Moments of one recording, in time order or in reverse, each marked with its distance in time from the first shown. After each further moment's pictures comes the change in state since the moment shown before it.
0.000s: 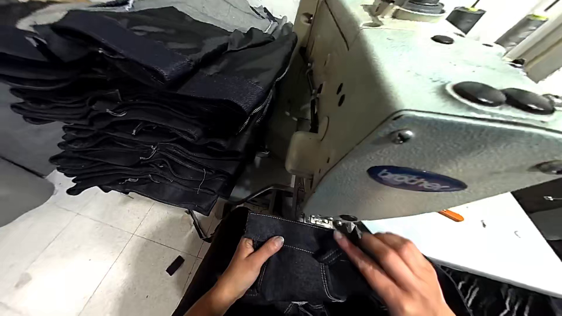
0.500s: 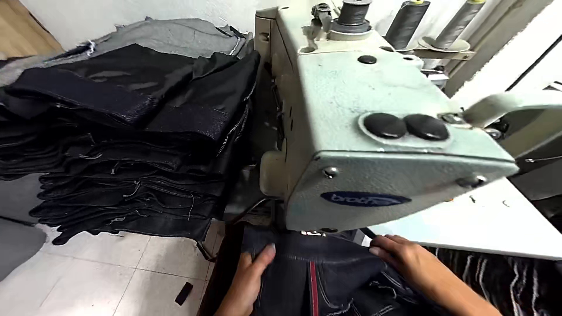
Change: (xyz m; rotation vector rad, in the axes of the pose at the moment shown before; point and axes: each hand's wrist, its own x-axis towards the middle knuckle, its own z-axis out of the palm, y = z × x) left_hand 0.011 0.013 0.014 0.113 0.142 -0.223; right_hand -0.113 0.080 0.019 0.224 -0.487 0.582
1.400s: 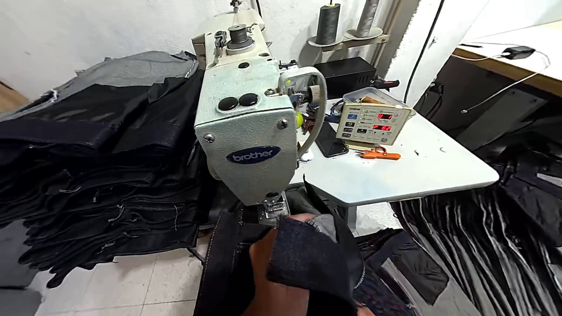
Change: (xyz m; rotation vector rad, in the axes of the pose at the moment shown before) left_hand -0.061 0.037 0.076 0.285 -0.151 0.988; right_hand -0.114 -0.159 0.044 0.545 -0.424 0.507
